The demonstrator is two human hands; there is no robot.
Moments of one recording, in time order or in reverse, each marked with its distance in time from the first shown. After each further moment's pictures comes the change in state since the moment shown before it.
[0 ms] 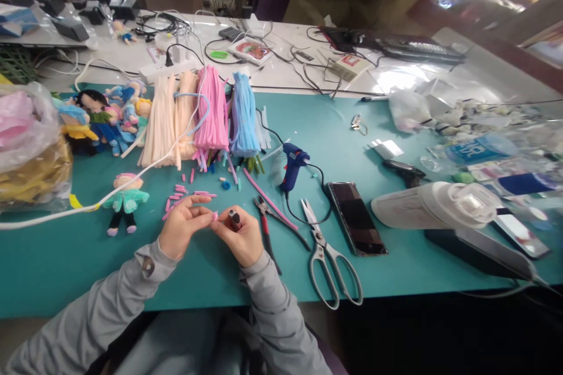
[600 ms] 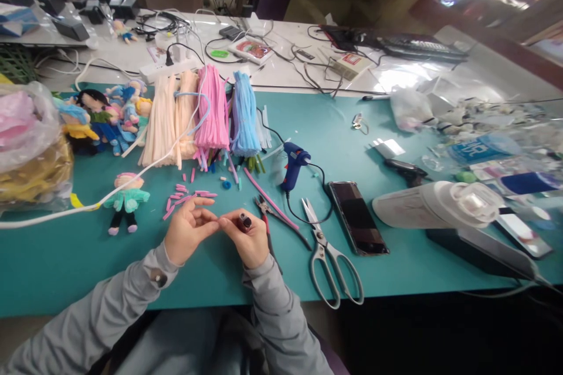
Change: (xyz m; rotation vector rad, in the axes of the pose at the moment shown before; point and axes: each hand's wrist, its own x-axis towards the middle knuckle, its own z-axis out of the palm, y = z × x) left_hand -0.006 -0.009 0.001 0.187 -0.023 0.129; right_hand -0.003 -0.001 -0.008 0.083 0.018 -0.064
